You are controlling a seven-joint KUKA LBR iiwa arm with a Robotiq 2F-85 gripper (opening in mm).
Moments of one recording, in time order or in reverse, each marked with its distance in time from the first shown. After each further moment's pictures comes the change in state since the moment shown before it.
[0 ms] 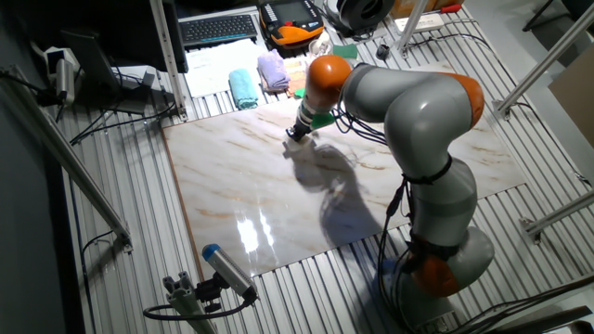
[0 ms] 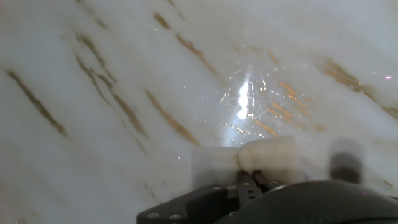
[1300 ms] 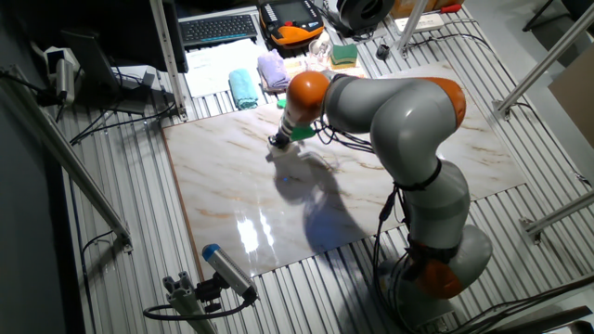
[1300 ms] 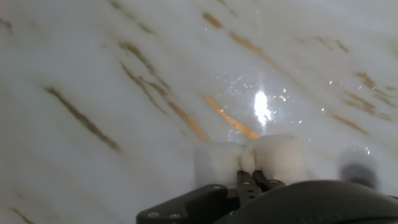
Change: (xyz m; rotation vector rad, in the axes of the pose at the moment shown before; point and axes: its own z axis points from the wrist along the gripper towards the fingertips) arm 0.004 0.065 0.030 0.001 -0.047 0.094
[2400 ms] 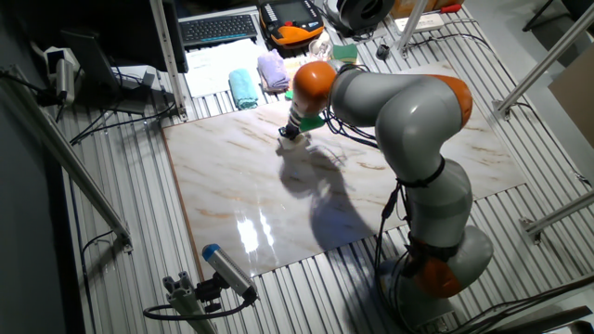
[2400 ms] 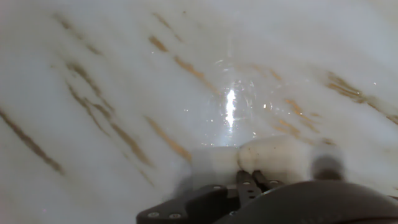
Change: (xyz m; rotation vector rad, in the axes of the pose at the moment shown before) arm -0.028 -0.050 -0.022 0.078 0.038 0.009
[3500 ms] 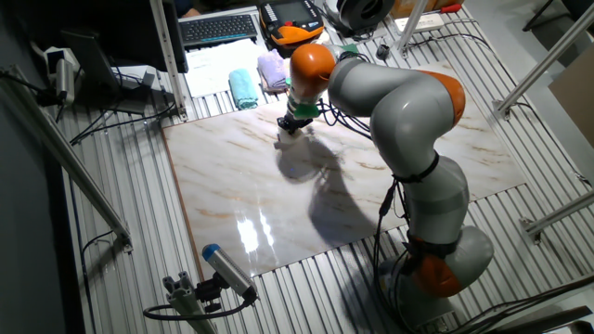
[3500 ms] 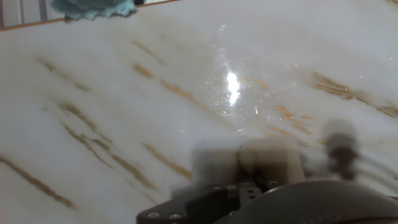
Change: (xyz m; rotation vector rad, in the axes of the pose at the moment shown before) arm -0.013 0.000 -0.007 -0.030 0.054 0.152
